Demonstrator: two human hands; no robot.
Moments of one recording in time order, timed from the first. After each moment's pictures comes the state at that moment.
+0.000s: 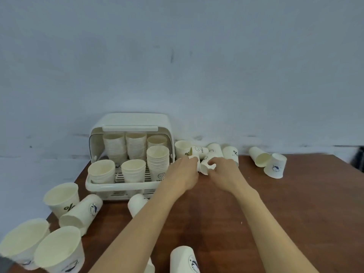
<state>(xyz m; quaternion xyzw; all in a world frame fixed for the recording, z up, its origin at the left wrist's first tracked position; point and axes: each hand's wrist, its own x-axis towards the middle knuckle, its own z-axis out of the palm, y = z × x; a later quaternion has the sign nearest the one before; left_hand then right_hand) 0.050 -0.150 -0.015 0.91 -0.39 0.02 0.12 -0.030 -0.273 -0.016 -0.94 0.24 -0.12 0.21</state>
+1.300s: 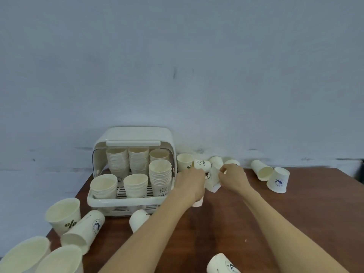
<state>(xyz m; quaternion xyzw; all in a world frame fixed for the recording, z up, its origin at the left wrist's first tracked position) 0.039 -0.163 0.011 0.91 -0.40 0.05 0.07 0.004 -0.324 -0.021 -0.91 0.30 -0.14 0.24</state>
